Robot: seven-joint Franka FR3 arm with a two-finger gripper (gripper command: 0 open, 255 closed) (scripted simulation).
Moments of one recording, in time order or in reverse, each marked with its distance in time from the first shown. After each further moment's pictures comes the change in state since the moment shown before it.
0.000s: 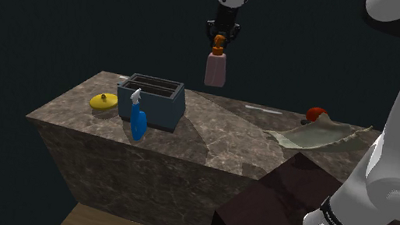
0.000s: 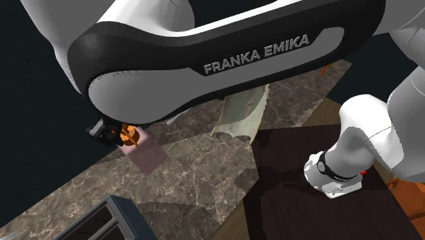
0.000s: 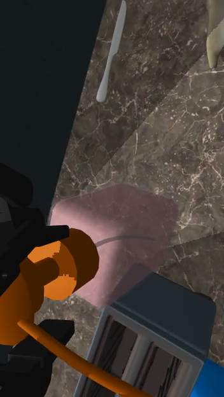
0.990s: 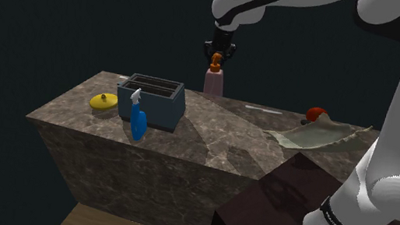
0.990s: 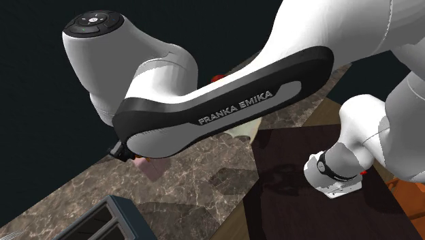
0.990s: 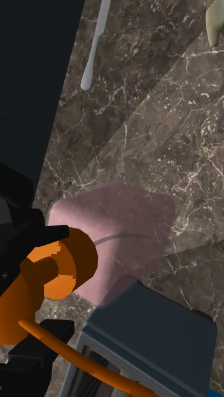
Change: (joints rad) arm 0.000 0.033 0.005 -0.160 0.013 0.191 -0.009
